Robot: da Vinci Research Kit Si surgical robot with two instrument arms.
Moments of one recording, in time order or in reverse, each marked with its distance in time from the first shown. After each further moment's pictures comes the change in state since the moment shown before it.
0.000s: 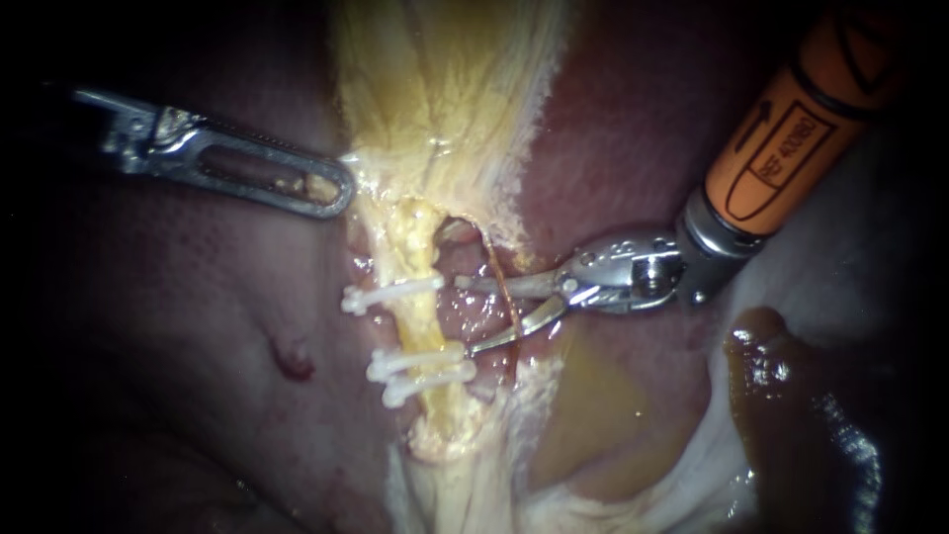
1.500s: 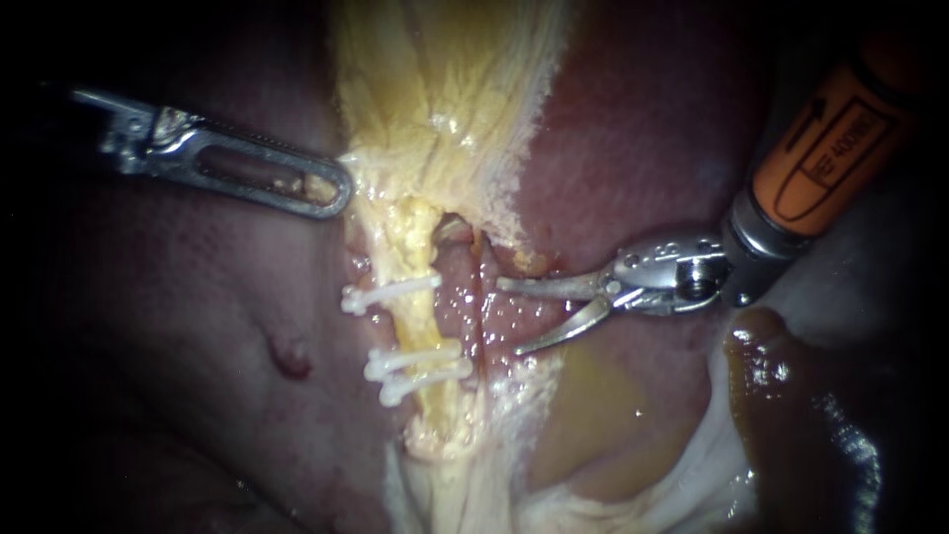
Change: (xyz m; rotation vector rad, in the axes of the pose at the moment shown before) right arm 0.000 -0.002 -0.002 -0.025 -0.009 0.003; left arm 0.000 0.000 0.000 0.001 0.001 0.000
